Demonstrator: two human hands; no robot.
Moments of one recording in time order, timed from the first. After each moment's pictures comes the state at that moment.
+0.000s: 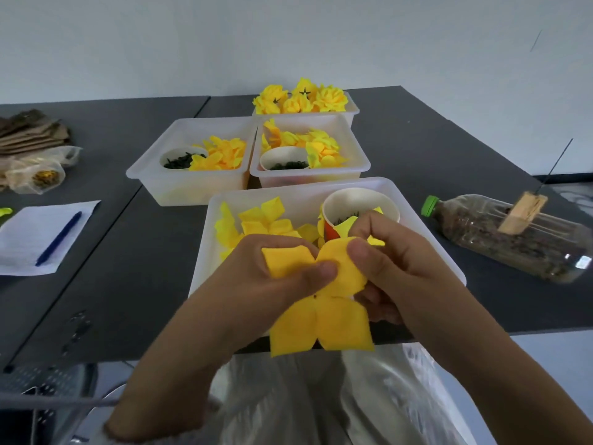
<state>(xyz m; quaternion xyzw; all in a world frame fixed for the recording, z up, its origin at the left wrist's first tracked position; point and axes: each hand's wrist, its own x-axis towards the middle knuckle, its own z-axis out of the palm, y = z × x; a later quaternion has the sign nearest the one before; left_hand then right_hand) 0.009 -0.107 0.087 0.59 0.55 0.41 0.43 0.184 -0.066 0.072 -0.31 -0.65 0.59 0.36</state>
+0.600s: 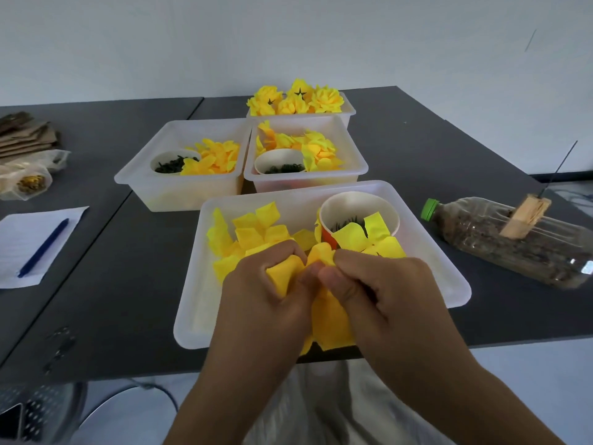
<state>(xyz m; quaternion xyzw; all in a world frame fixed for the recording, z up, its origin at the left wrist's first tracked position) 0.032 -0.102 0.064 0.58 0.60 0.53 0.19 0.169 -0.068 0.059 -0.39 -0.82 0.16 0.39</state>
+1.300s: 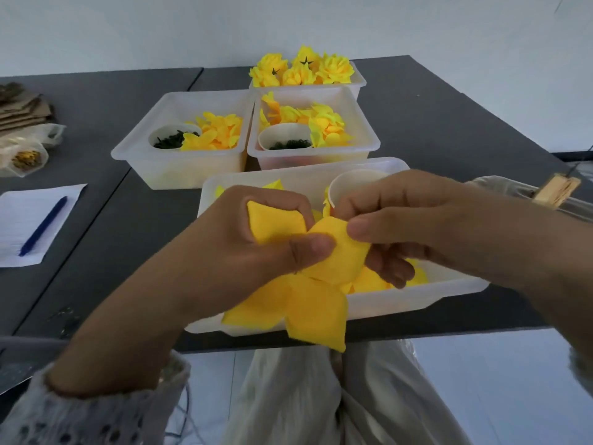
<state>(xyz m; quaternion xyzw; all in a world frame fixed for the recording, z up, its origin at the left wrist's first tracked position) -0.016 -0.081 0.103 0.70 0.50 0.38 0.35 0.184 -0.007 0.110 -0.22 -0.75 0.61 0.14</state>
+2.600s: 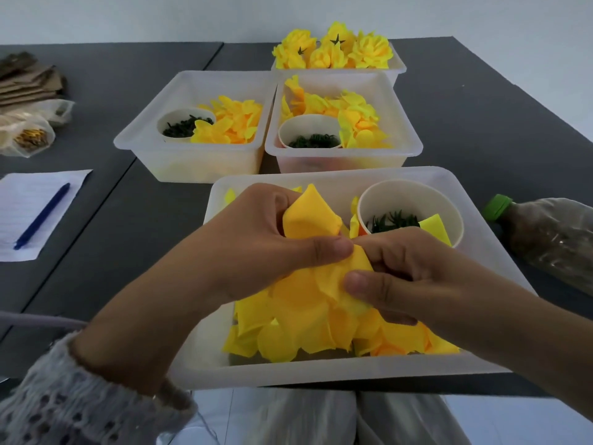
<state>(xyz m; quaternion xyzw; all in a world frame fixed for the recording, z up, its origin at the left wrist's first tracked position) -0.034 -0.023 0.088 0.60 0.58 0.33 0.44 0.158 0.018 0.064 -0.19 -0.69 0.68 0.16</state>
